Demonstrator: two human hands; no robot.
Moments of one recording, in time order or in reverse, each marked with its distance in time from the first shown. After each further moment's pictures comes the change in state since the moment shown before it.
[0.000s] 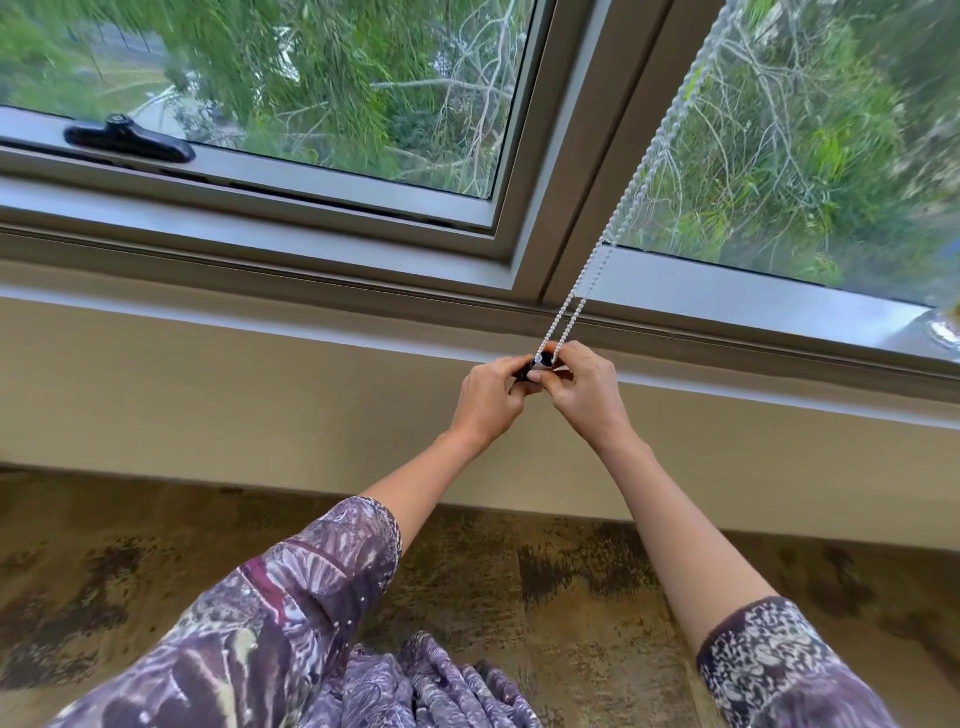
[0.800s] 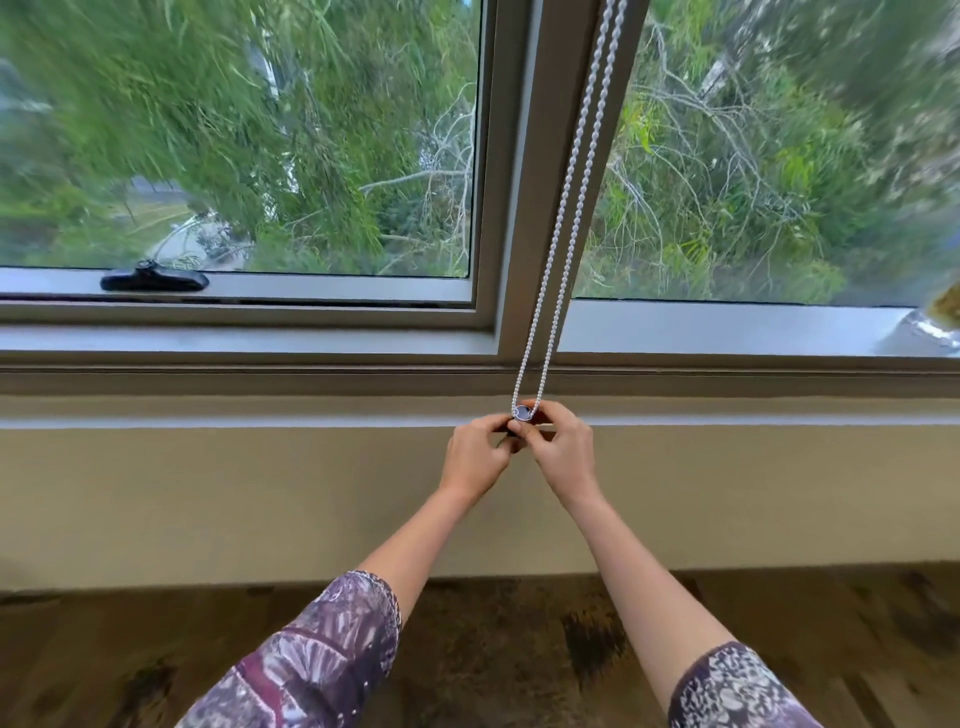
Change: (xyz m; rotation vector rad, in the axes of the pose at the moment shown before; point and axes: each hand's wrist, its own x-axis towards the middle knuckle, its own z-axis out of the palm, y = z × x) left_hand 0.006 -0.001 -0.018 0.042 -0.068 -0.044; right_hand -0.010 -0.015 0.027 0.354 0.228 0.206
